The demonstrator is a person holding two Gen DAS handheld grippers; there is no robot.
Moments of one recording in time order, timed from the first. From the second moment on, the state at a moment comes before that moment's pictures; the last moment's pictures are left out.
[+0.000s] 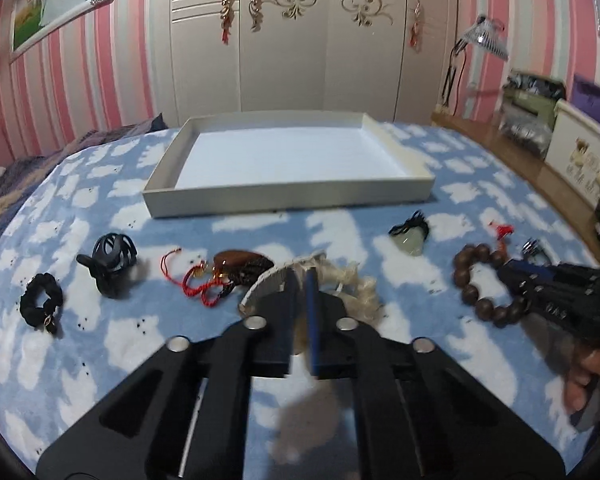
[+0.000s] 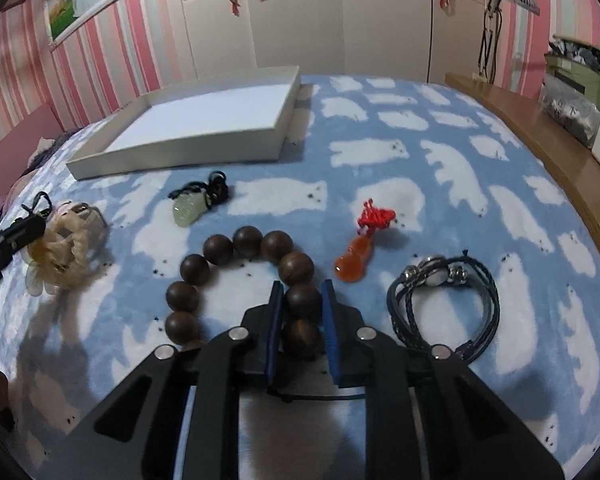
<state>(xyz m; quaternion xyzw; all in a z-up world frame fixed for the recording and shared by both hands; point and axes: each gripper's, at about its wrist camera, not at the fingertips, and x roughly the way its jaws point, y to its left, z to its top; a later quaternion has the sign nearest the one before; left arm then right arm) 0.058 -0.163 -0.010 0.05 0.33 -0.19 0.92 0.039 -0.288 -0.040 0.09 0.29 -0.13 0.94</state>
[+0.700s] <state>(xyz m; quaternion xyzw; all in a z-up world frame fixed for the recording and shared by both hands) 0.076 -0.097 0.088 0.06 0.23 -0.16 0.96 0.046 -0.236 0.070 0.06 0.17 -0.07 0.98</state>
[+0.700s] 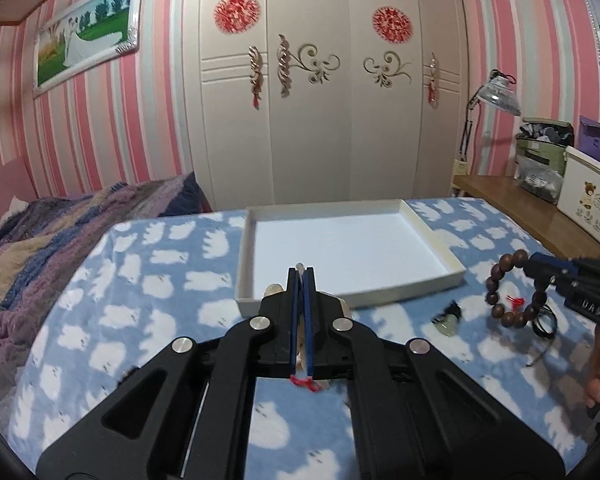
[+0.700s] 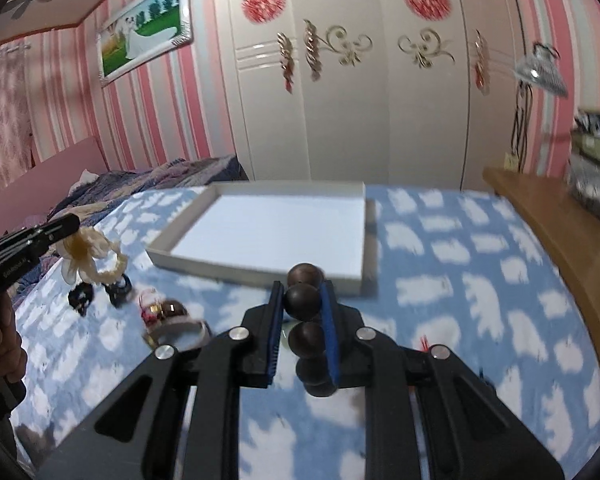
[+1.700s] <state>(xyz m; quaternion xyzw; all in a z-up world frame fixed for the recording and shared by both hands) 0.243 -0.153 0.064 0.04 0.23 -0.13 0.96 0.194 -0.230 0.094 0.05 0.17 -0.04 0.98</state>
